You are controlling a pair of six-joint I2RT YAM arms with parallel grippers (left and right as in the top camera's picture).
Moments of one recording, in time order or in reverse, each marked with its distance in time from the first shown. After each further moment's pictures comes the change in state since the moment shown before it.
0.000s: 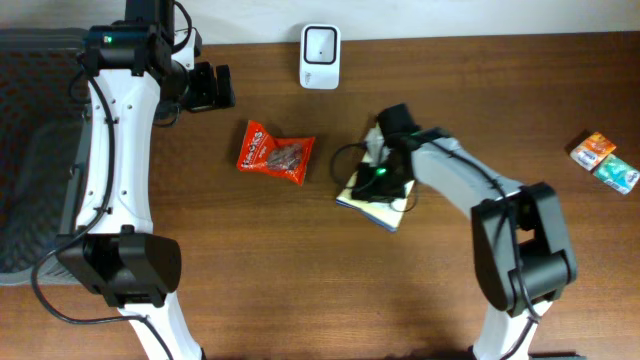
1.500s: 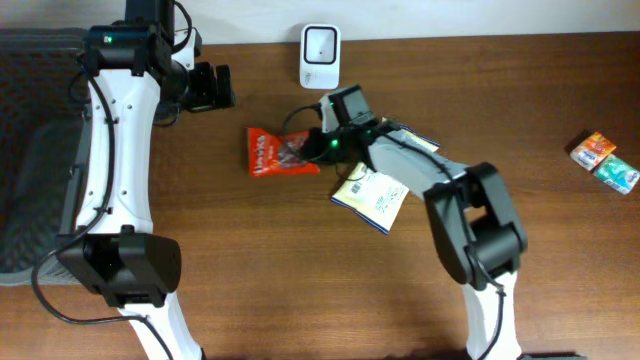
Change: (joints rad) left arm 0.000 0.000 0.000 0.000 0.000 0.000; right arm 0.084 0.197 0.218 0.417 0.011 0.167
